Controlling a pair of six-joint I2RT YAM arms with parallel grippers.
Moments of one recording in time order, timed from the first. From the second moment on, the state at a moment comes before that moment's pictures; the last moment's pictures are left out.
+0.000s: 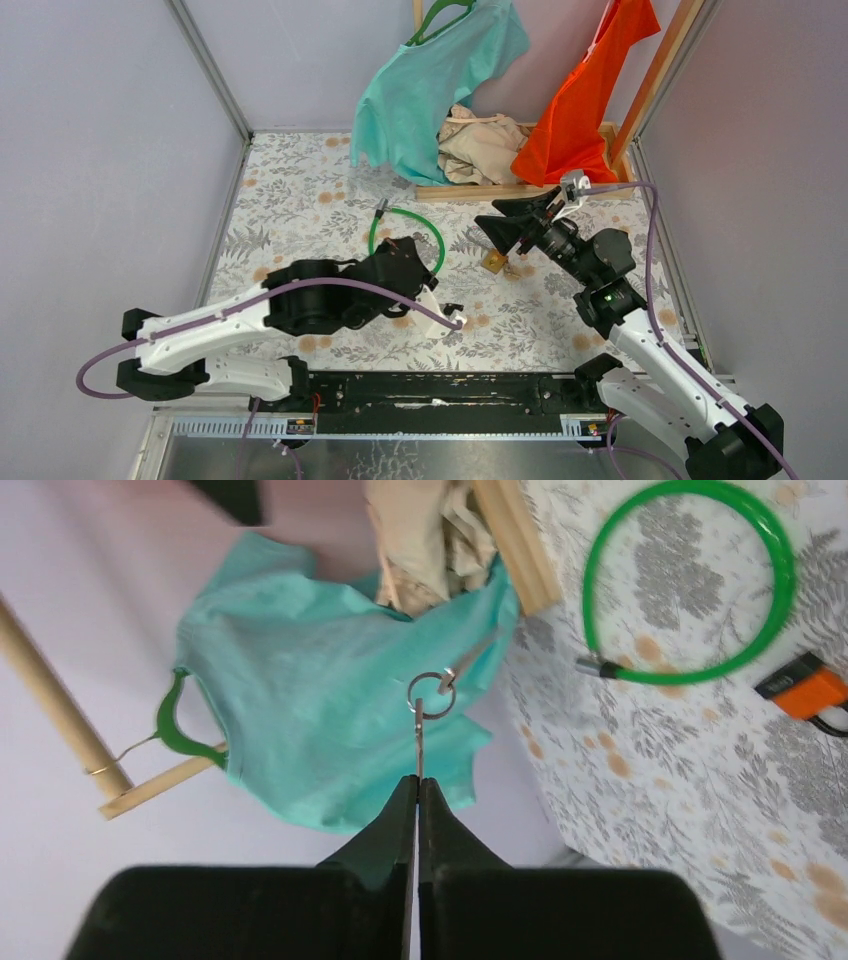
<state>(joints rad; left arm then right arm) -1.32 1.19 1.44 -0.97 -0.55 1.25 0.48 0.82 0.60 0.46 -0.38 0.49</state>
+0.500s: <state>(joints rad) -1.07 1.38 1.90 -1.27 0.05 0.69 0.48 0.94 0.69 0.56 -0.85 0.57</state>
